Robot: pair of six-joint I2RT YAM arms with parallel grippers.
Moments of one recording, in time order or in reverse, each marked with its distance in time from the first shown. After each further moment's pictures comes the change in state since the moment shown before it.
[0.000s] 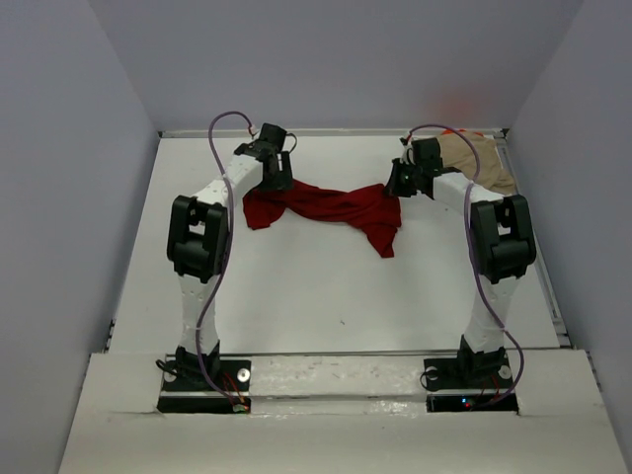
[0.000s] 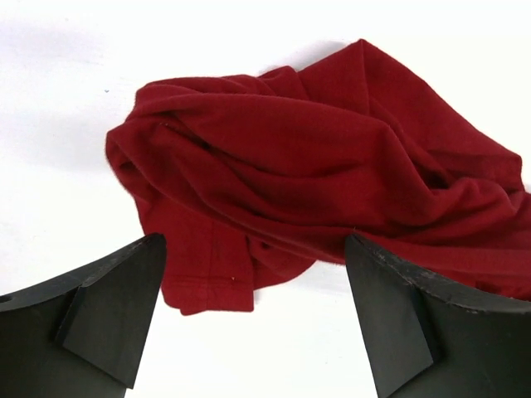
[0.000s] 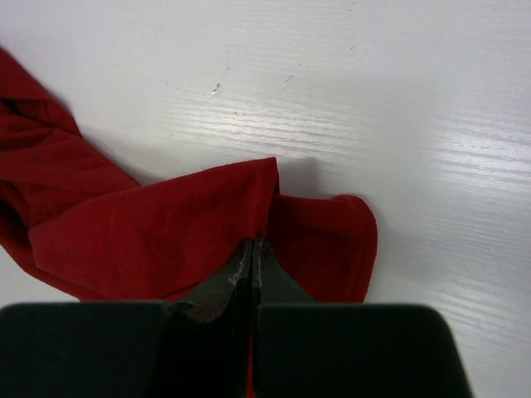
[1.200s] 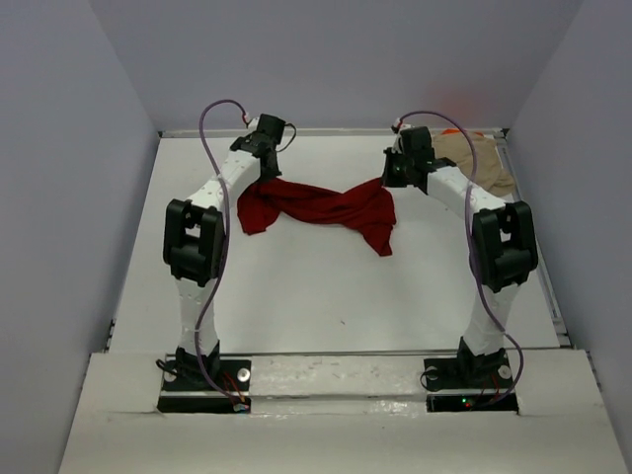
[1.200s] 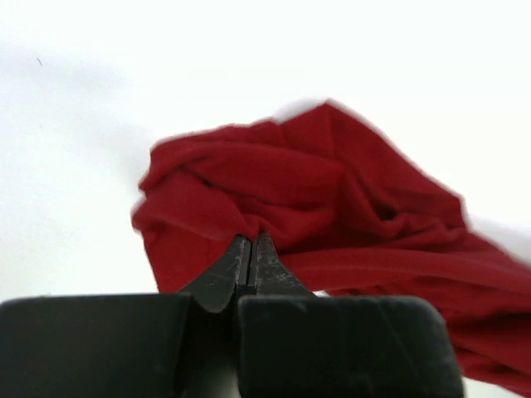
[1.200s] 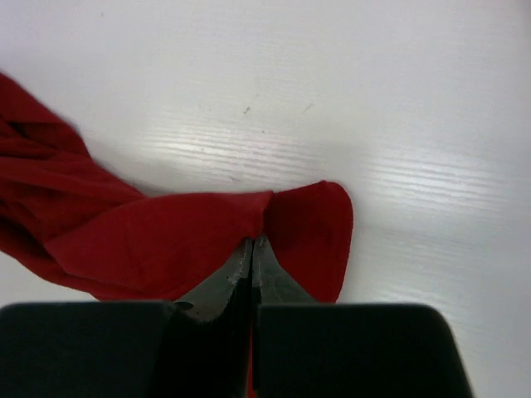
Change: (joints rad) left arm 0.000 -0.030 0.015 0.004 -0.082 -0.030; right arm 0.067 -0.080 0.031 -0.065 0.151 -0.035
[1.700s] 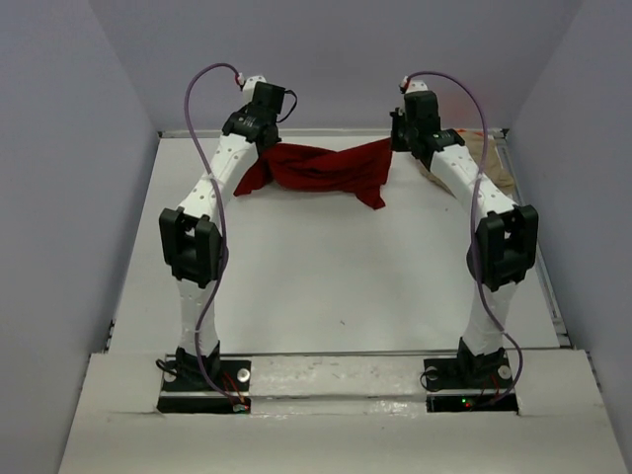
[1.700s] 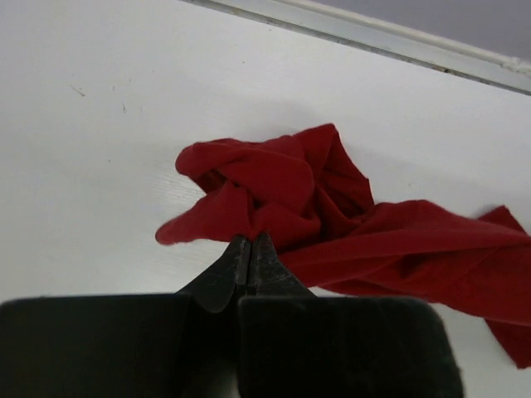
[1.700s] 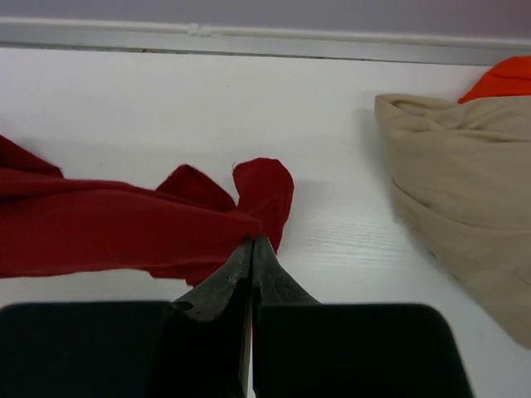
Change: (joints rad) left arm -0.021 0.002 0.347 -0.089 -0.106 0.013; right arm 0.026 0.041 0.376 -0.141 0.285 -0.089
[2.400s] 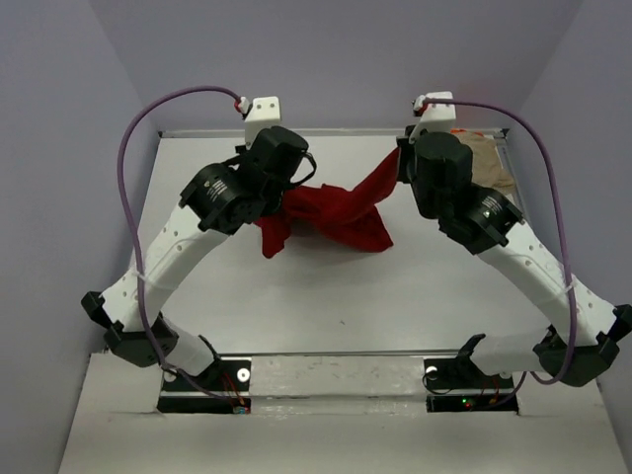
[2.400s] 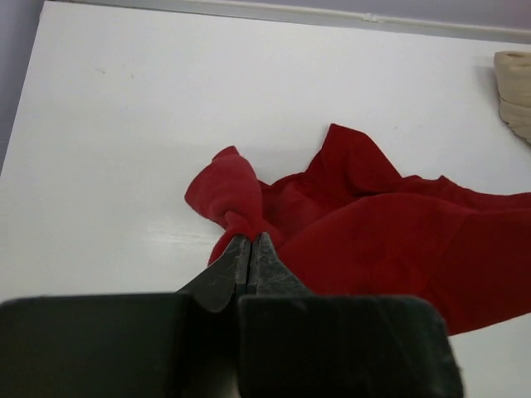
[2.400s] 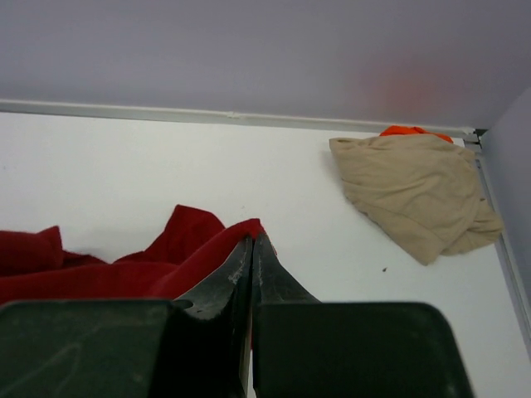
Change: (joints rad) left arm -0.459 -0.572 -0.193 -0.299 -0.274 -0.114; right arm 0.448 -0.673 -0.251 -0.096 0.550 -0.035
